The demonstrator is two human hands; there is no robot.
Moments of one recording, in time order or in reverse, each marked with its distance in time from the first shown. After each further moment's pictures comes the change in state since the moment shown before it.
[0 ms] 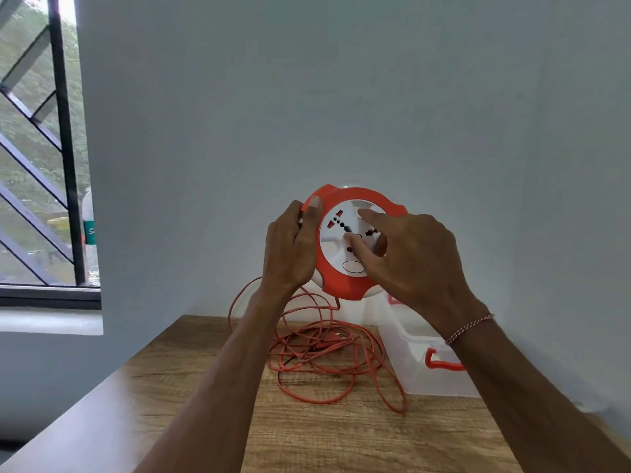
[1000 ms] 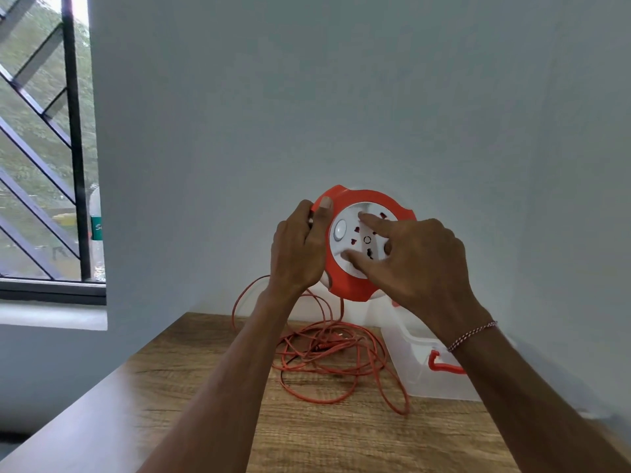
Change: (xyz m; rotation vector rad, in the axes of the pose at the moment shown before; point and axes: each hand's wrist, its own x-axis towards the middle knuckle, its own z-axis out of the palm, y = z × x) left_hand -0.003 0.005 0.001 0.036 0.005 0.066; right_hand -0.005 -0.004 0.003 -0.063 0.017 0.053
